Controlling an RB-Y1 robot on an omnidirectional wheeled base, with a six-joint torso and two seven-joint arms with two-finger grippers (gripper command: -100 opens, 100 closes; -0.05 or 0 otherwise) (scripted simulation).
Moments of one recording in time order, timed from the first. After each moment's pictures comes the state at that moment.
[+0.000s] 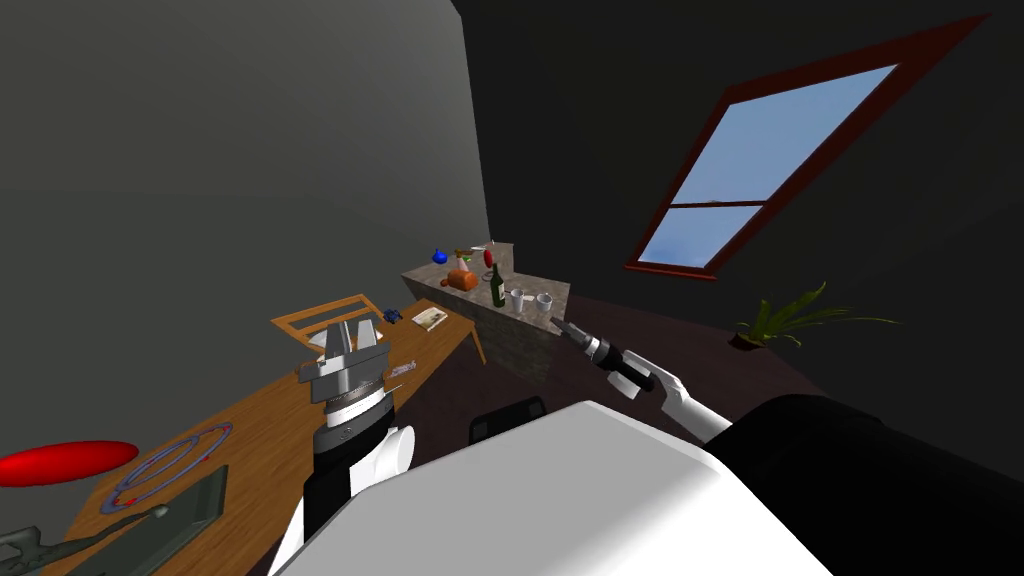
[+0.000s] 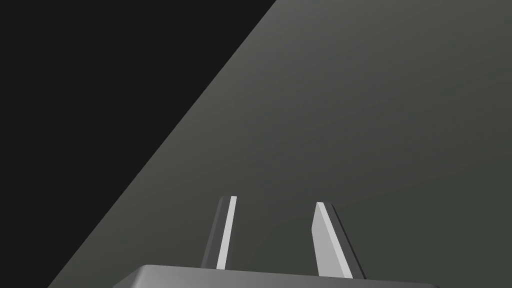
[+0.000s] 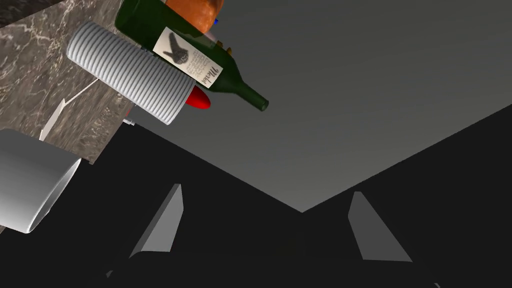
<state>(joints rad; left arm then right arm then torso) 0.53 -0.01 -0.01 -2.26 -0.03 -0.61 0.17 0.45 -0.80 0.13 -1.82 0.10 -0.65 -0.13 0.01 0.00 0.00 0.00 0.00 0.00</state>
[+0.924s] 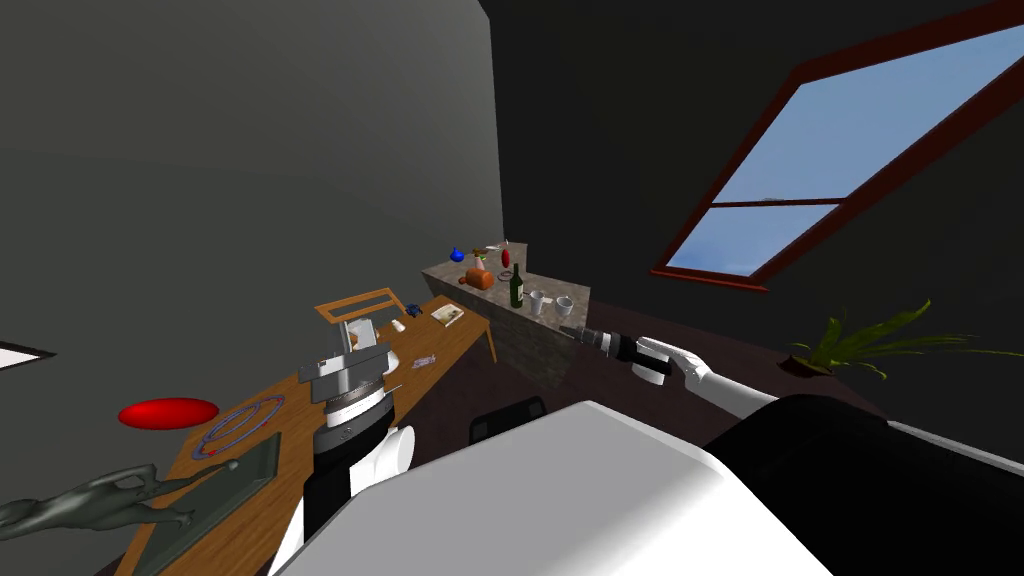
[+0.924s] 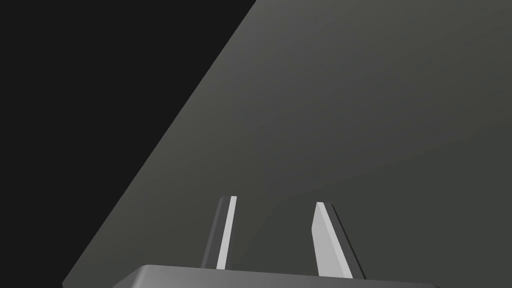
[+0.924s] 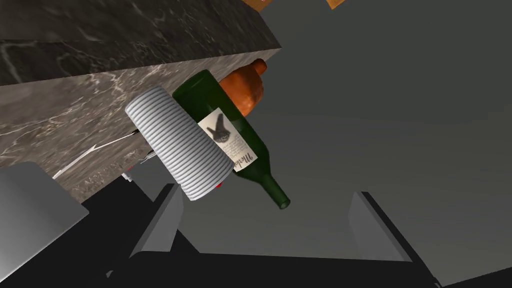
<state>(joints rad) 0.53 -0.01 -0.01 -2.26 -0.03 -0.61 0.17 0.41 -1.10 0.18 -1.65 0.18 -0.68 -0.12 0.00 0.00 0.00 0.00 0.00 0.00</state>
